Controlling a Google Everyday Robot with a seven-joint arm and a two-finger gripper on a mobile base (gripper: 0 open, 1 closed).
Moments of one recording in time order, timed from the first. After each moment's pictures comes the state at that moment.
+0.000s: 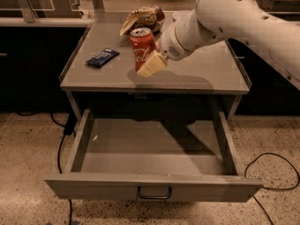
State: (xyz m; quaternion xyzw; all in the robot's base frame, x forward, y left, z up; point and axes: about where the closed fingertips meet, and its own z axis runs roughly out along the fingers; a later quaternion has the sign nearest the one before) arm 0.666 -0.009 0.896 -0.54 0.74 0.10 0.39
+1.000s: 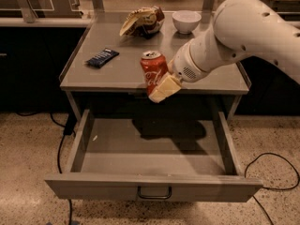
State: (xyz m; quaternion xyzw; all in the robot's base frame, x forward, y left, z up) arm 0.591 -0.045 0.868 -0.54 0.76 0.10 0.34
